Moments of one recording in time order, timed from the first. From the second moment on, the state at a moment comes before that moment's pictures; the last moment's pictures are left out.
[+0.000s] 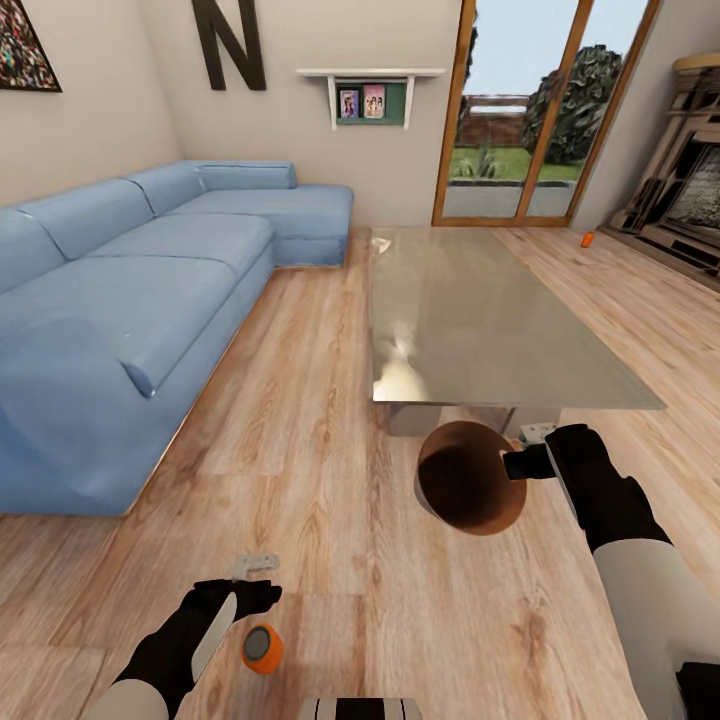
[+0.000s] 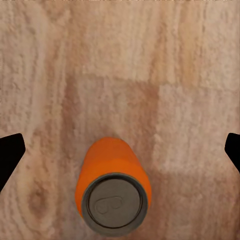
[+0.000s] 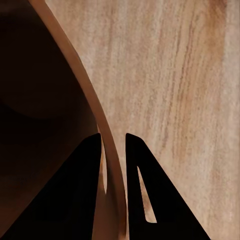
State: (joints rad) left arm -0.50 0.01 -0.09 -0.70 0.22 0.54 0.06; right arm -0.84 -0.18 -0.05 -1.02 0.30 1.05 0.40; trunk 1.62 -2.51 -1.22
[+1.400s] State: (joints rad) left arm -0.51 0.01 -0.09 -0.70 0.22 0.54 0.06; right arm -0.84 -0.18 -0.05 -0.99 0.31 1.04 0.40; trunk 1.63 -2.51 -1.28
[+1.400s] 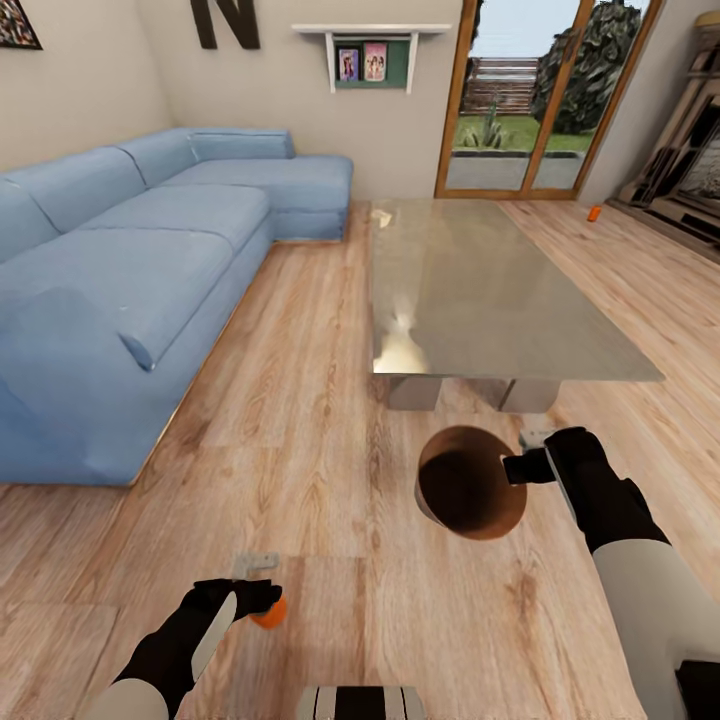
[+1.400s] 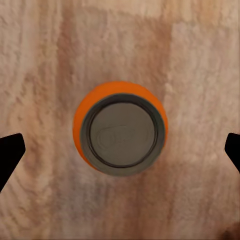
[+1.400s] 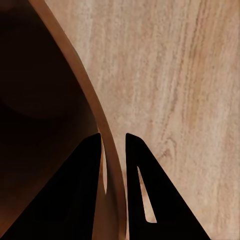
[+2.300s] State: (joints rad) left arm -0.50 0.01 -0.09 -0.70 0.22 0.54 0.06; right arm -0.84 -0.15 -0.05 -1.09 0.32 1.04 0.40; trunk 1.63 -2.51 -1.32
